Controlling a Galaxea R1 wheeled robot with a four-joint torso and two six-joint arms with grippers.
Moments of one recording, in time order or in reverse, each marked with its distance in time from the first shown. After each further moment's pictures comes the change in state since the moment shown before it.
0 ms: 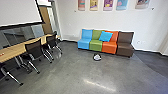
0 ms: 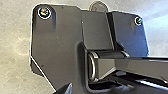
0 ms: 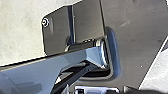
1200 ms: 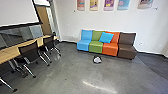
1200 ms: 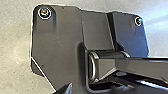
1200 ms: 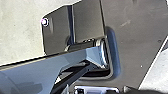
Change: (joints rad) left arm -0.002 0.000 0.000 0.000 0.000 0.000; right arm 0.000 0.004 -0.007 -0.001 0.000 0.000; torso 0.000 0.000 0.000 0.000
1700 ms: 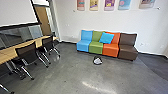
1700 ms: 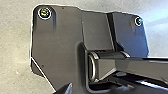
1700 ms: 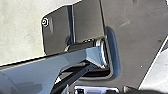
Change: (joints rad) left arm 0.000 0.000 0.000 0.000 0.000 0.000; right arm 0.000 0.000 0.000 0.000 0.000 0.000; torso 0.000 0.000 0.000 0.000
